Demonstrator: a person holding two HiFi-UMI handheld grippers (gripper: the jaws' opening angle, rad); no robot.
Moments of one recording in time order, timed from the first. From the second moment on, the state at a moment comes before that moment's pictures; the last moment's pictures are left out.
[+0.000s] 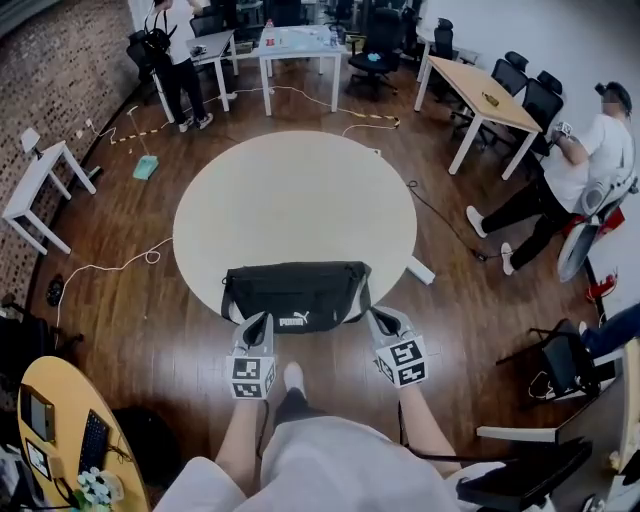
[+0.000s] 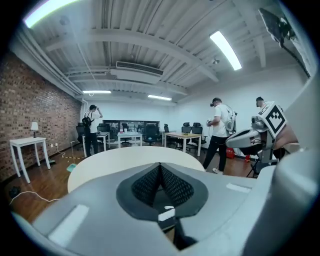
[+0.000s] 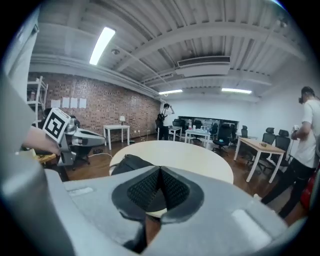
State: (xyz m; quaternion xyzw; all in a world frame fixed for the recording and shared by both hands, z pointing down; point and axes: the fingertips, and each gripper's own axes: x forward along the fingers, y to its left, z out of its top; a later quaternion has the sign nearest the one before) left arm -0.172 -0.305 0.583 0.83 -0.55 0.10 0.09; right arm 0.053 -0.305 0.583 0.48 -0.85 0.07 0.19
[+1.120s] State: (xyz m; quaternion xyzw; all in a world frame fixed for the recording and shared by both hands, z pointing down) left arm -0.078 -0.039 0.455 0.83 -0.56 0.06 -0.02; right arm 0.026 -0.048 0.434 0.45 -0.89 -0.05 0.08
